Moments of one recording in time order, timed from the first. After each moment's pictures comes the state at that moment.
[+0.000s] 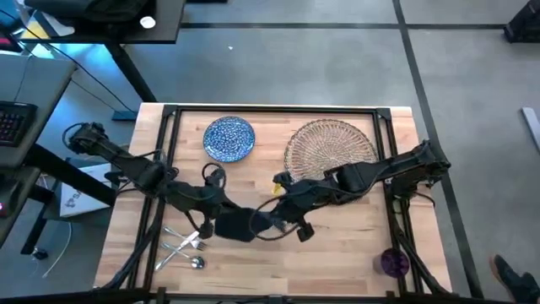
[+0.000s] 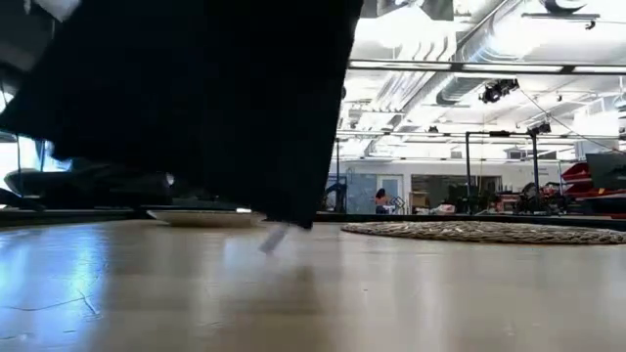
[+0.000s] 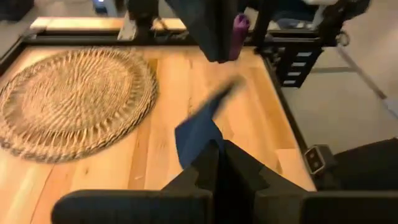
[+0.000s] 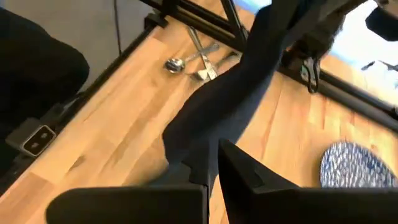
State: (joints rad) left arm -0.51 1.20 1.13 -0.47 -0.36 -0.28; right arm 0.31 1.73 1.67 -0.65 0.10 -0.22
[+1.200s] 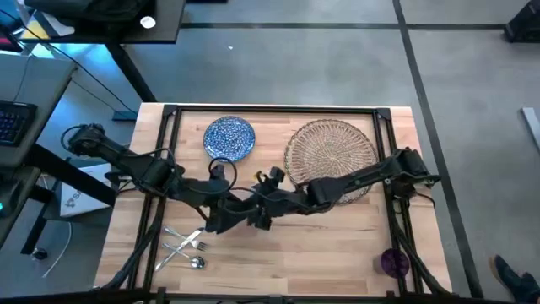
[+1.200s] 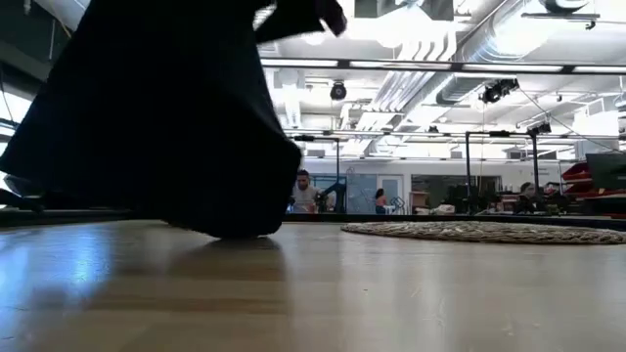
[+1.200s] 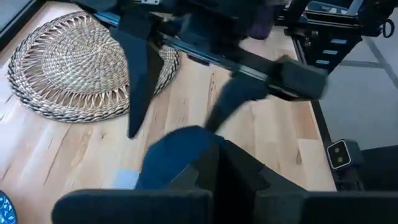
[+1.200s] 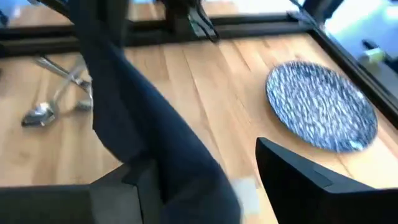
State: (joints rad) left arm -0.46 1.22 1.13 -0.56 -0.36 -0.38; right arm 0.31 1.92 1.61 -0.42 0.50 0.28
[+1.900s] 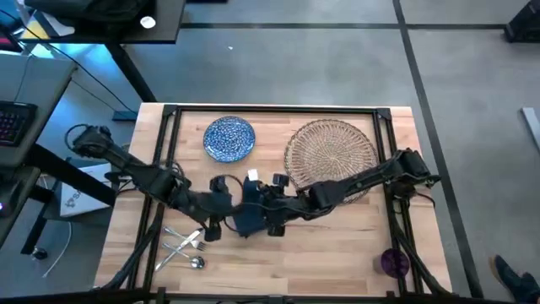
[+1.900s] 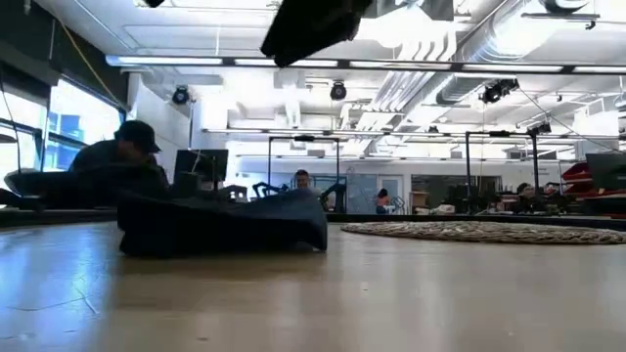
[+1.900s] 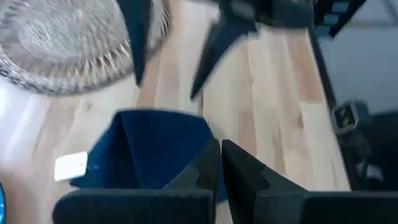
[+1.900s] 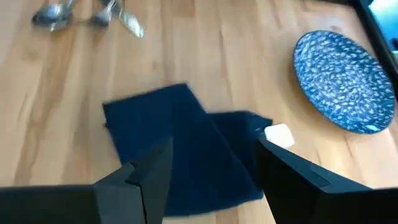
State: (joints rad) left arm -0.55 1.34 1.13 -0.65 -0.38 -0.43; right arm 0.35 1.92 1.58 -0.56 0.41 0.13
